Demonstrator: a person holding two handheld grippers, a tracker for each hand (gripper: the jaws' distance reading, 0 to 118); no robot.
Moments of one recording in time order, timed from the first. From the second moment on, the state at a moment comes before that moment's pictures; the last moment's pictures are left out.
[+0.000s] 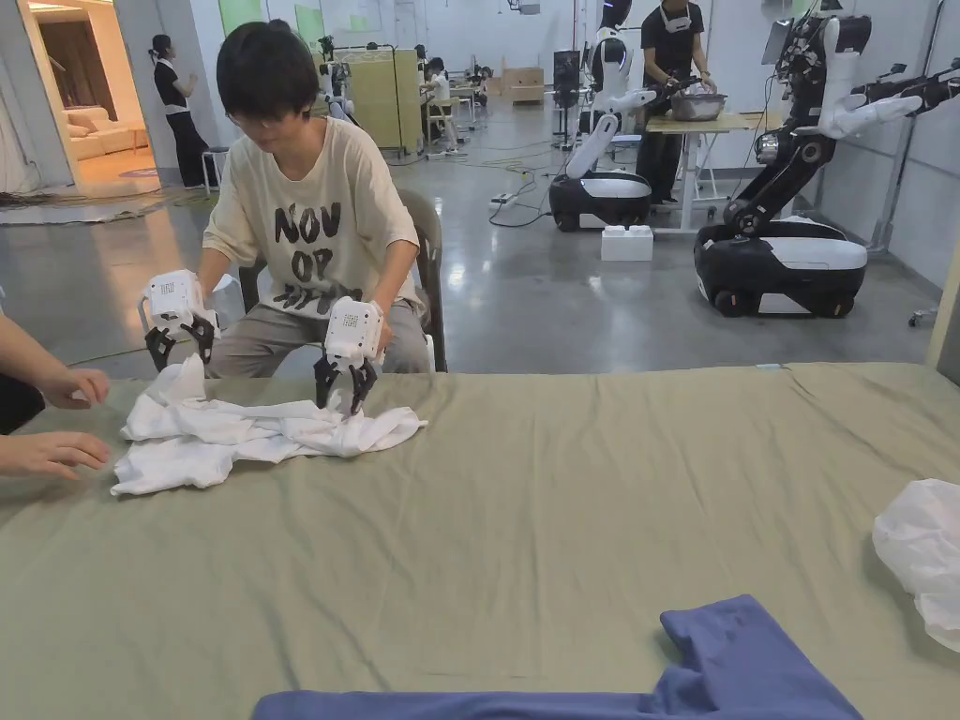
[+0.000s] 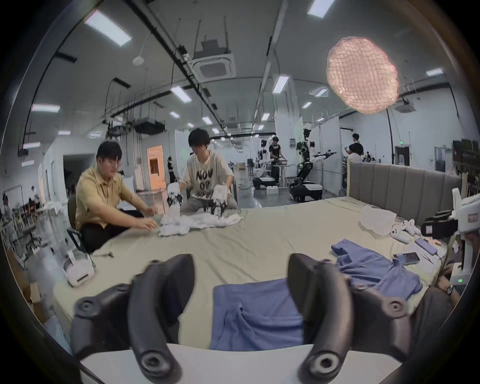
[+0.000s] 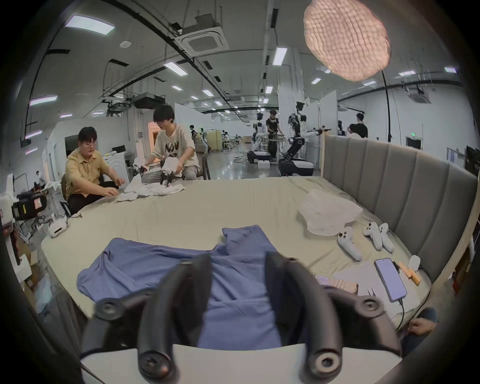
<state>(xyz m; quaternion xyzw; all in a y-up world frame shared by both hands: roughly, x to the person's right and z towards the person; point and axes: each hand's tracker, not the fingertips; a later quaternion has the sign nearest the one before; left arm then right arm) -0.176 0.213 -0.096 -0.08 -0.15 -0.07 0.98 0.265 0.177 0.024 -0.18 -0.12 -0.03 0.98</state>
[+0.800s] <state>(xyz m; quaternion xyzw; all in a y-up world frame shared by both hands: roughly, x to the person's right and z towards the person) -0.181 0.167 -0.208 -0.24 -0.18 0.05 0.95 0.267 0.149 0.020 -0.23 -0.11 -0.07 0.97</state>
